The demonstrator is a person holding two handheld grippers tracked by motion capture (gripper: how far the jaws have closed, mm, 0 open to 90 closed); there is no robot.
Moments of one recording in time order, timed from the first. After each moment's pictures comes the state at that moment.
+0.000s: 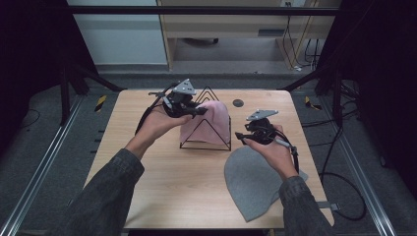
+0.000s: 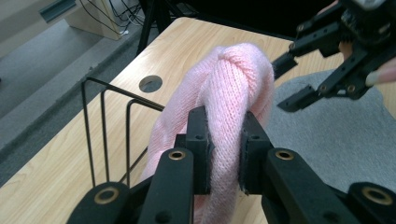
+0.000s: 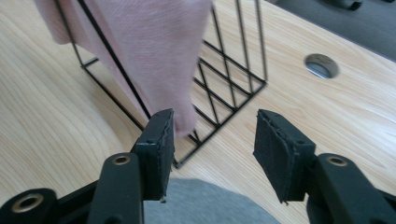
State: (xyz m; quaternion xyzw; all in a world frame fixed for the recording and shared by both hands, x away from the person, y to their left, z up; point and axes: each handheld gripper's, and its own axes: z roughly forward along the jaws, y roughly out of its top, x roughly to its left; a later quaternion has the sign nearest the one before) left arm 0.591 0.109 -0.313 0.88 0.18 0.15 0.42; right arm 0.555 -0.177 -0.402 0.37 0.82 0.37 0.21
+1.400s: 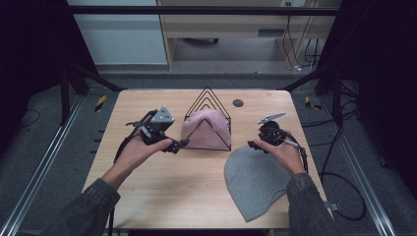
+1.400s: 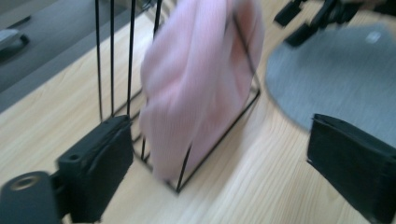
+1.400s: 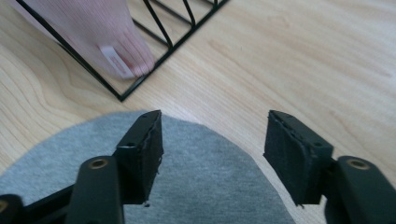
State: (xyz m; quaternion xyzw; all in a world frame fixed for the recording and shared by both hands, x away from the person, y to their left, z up) left arm 0.527 0.173 -0.371 0.87 0.25 0.17 0.40; right arm 0.581 -0.218 -0.450 0.44 0.84 0.30 0.13
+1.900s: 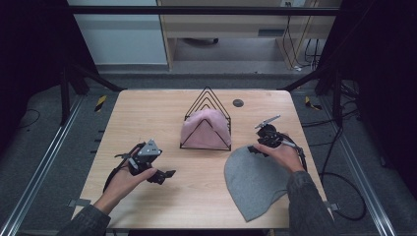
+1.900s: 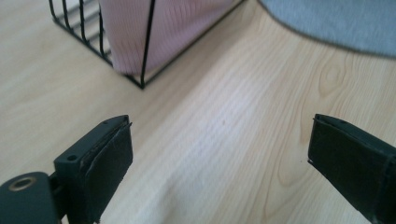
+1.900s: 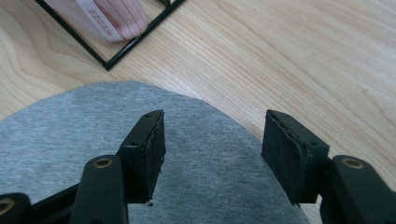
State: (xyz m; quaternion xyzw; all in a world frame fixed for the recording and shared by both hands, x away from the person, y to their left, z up) left arm 0.488 0.212 -0.446 0.88 0.27 0.13 0.37; right arm 0.590 -0.218 -0.473 0.43 0.86 0.26 0.10
